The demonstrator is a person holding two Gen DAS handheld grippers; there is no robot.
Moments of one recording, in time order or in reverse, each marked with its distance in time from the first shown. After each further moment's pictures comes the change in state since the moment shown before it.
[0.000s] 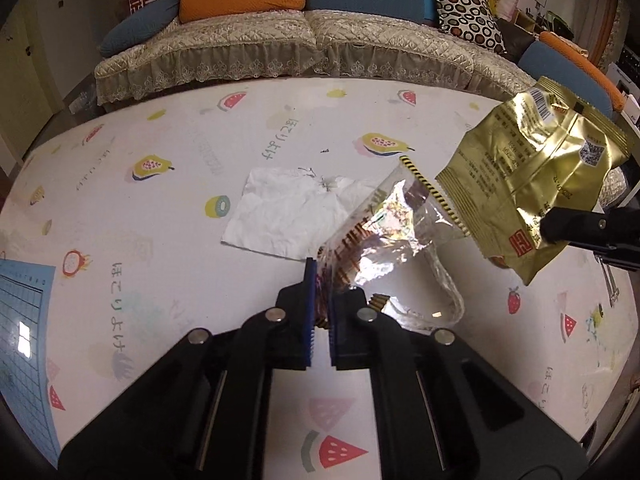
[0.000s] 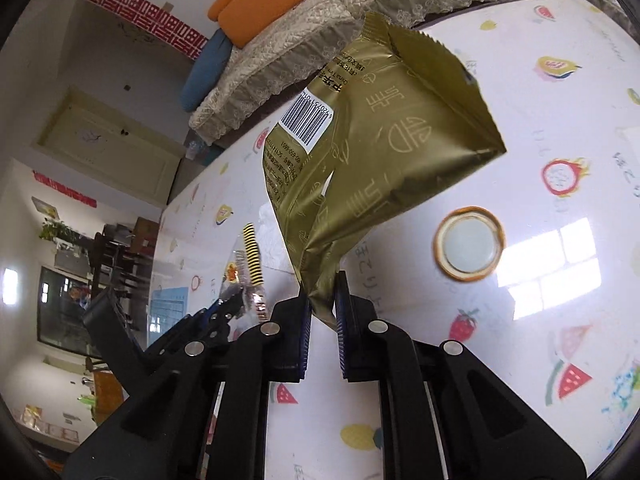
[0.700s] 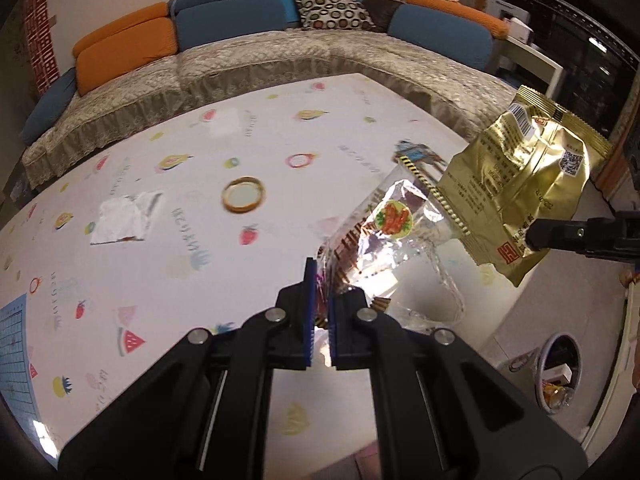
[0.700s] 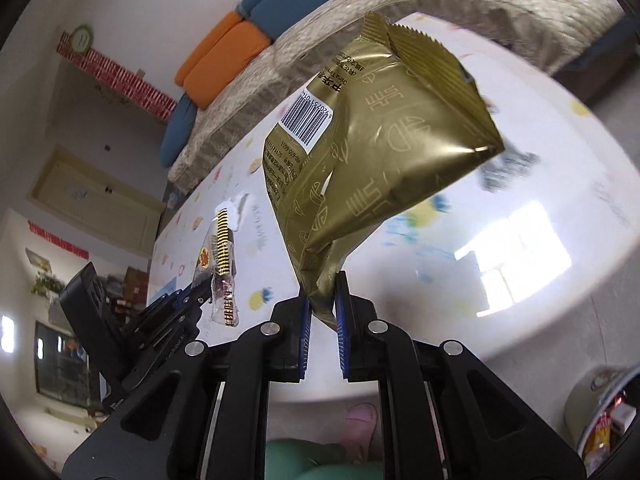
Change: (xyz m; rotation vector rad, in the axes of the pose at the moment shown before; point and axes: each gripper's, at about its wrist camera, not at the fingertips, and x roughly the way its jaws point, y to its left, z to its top) left arm -0.126 -0.234 -0.092 0.321 -0.042 -0.232; right arm -0.232 -0.122 -0.151 0.161 -0.202 -0.084
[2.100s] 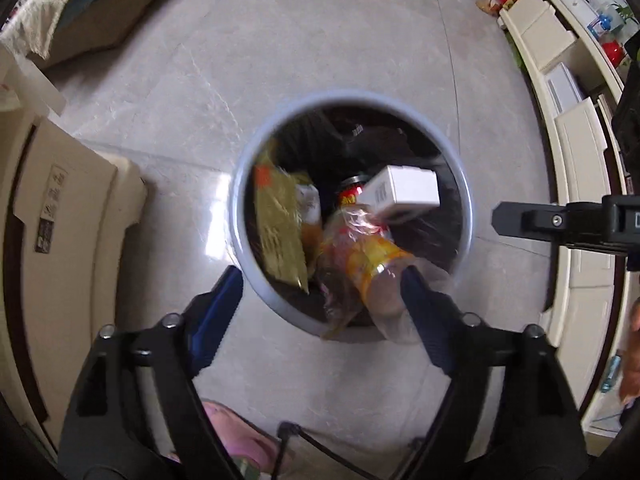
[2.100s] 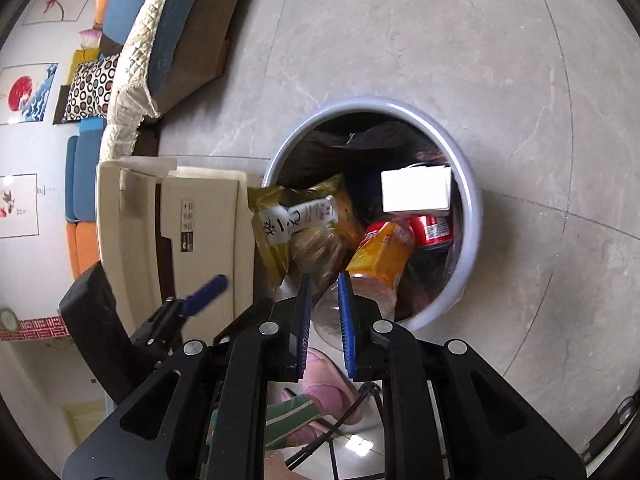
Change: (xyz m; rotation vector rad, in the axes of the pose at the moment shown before) left arm 0.142 -0.521 -0.250 0.682 0.519 -0.430; right arm -0.214 -0.468 -0.340 0.878 -0.163 -0.191
